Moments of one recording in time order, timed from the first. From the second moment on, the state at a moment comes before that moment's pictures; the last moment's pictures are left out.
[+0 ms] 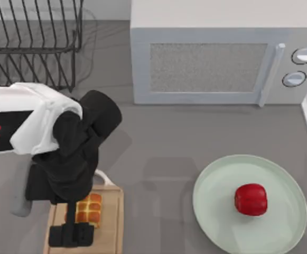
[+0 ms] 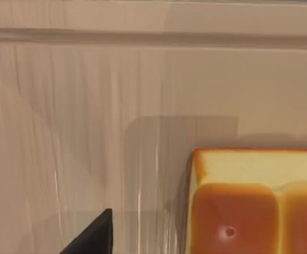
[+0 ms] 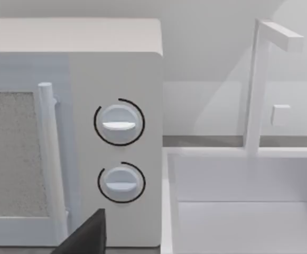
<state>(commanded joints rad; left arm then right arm) -0.61 1.68 0.93 -0.83 -0.01 -2.19 0.00 0.00 0.00 0.00 0.00 0.00</state>
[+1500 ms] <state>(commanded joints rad) -0.15 0.21 0.28 -0.21 0.03 -0.40 0.00 0.00 0.00 0.00 0.00 0.00</state>
